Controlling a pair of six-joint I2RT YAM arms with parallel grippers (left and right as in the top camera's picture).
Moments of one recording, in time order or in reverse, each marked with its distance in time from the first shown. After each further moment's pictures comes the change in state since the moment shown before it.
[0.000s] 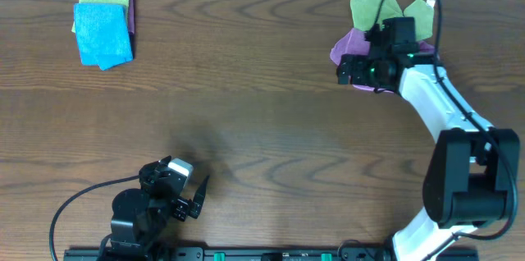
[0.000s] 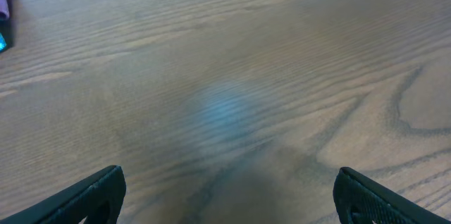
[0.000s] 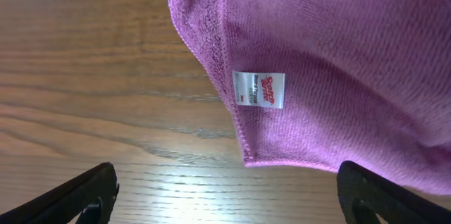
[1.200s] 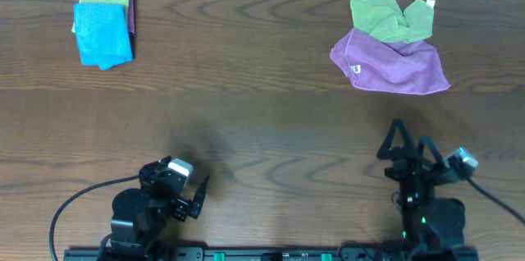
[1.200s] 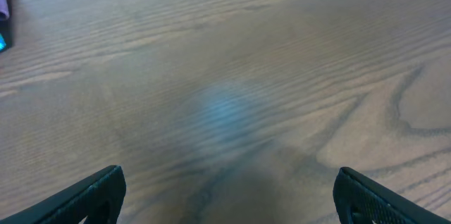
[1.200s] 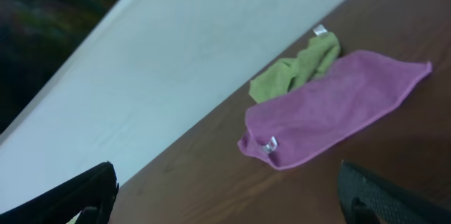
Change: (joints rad) left arm 0.000 0.000 0.000 0.000 0.000 0.000; right arm 0.068 -1.703 -1.065 0.392 0.341 0.644
